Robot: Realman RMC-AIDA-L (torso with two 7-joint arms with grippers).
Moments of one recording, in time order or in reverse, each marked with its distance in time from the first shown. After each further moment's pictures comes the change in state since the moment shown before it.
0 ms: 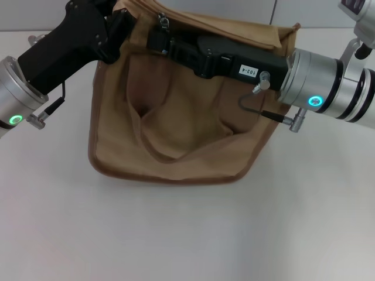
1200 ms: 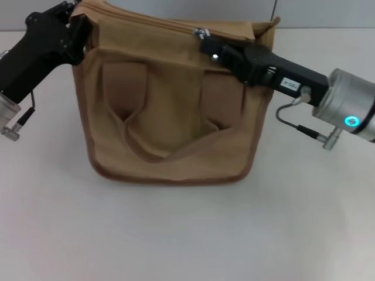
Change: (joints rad) left arm 0.089 0.003 -0.009 0.000 -0.095 -0.096 0.039; right arm -0.150 -0.009 0.084 -0.003 0.001 -0.015 -0.031
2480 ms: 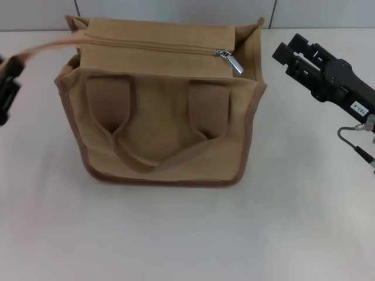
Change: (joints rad) left arm 0.263 0.004 -0.007 -0.060 -0.136 -0.014 0.087; right arm -0.141 0.002 0.208 0.099 0.002 -0.107 -0.263
